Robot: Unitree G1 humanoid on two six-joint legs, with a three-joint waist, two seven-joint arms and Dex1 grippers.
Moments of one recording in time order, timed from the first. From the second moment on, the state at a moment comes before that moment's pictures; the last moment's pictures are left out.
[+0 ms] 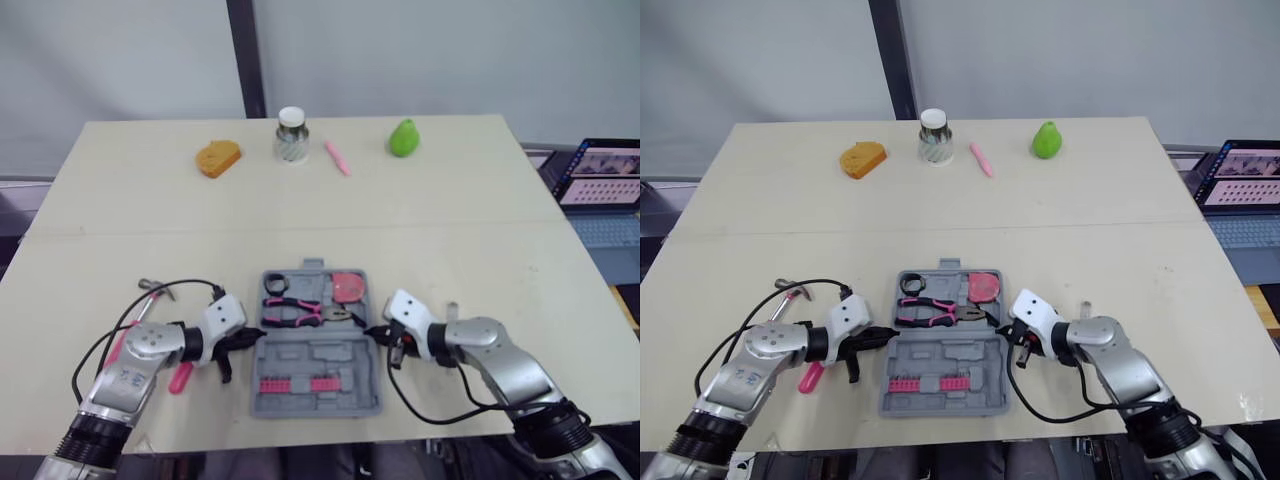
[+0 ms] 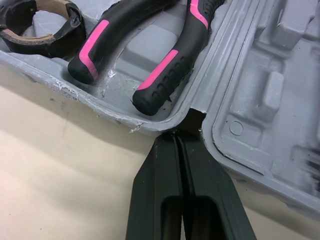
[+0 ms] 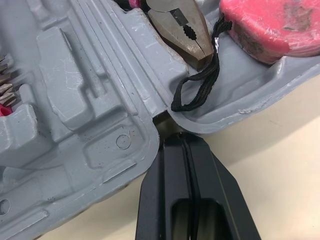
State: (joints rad) left arm -0.13 0.66 -0.12 -0.03 -0.11 0.30 -0.89; right arm -0.24 -0.57 0.28 -0.15 0.10 0.55 0.88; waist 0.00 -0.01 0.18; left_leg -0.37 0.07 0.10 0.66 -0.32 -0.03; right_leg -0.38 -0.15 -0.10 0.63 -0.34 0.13
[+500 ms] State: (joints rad) left arm -0.13 0.66 -0.12 -0.03 -0.11 0.30 -0.89; right arm -0.23 -0.57 0.28 -0.16 0.10 0.55 0.88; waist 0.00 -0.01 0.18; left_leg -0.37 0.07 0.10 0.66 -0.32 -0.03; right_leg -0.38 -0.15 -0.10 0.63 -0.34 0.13
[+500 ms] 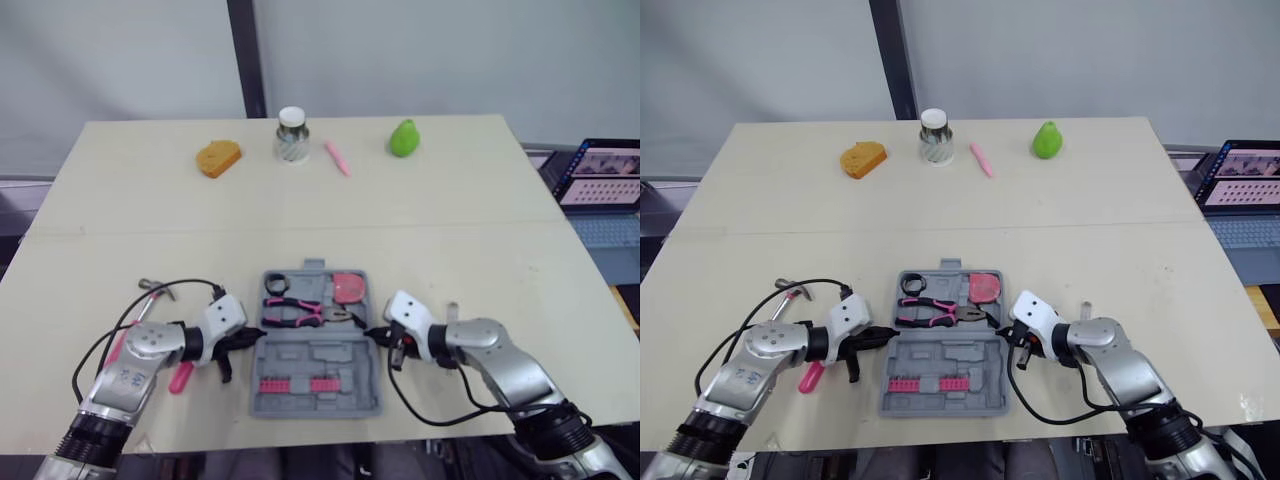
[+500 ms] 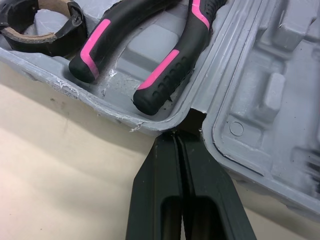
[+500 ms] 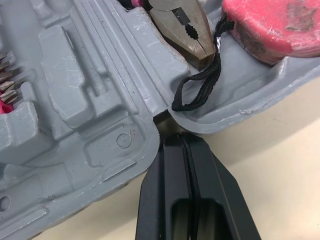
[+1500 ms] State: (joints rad) left arm 0.12 0.87 0.48 -0.11 -0.41 0.57 -0.94; right arm 0.08 -0.86 -0.42 -0.18 0.54 0.68 1.03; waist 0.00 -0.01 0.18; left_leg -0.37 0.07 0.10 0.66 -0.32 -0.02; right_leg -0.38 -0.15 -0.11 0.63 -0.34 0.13
